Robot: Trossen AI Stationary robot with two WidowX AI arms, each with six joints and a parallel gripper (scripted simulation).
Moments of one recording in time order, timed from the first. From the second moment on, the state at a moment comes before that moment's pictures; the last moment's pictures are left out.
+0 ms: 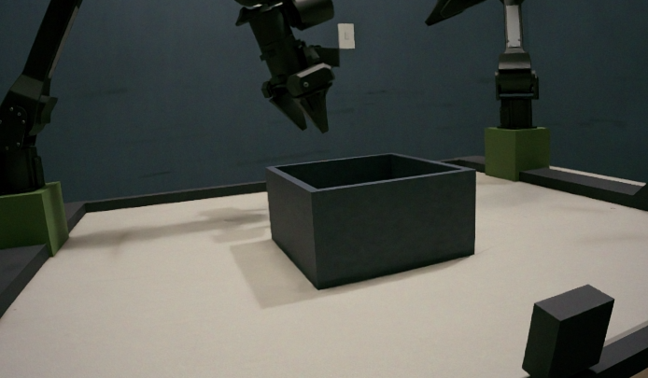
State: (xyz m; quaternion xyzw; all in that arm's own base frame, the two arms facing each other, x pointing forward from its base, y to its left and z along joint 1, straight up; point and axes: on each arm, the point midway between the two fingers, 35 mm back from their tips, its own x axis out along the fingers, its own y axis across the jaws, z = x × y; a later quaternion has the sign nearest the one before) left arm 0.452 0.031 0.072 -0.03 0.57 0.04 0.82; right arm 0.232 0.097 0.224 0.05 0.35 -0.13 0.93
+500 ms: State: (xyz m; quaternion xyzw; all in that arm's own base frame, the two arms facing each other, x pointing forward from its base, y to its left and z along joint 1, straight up) left arm 0.457 0.038 0.050 -0.03 0.58 0.04 0.82; right arm 0.232 0.097 0.224 0.05 0.35 -0.13 0.93
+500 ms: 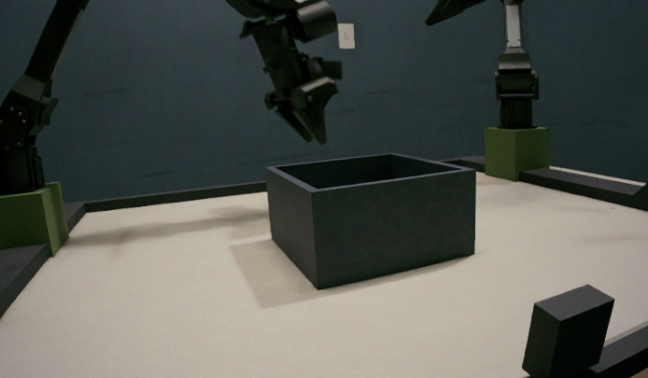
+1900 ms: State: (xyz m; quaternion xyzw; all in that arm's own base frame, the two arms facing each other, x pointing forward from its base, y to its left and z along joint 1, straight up) left arm 0.476 0.041 0.000 -0.03 0.57 0.05 0.82; right arm 0.232 0.097 0.224 0.05 0.35 -0.13 0.93
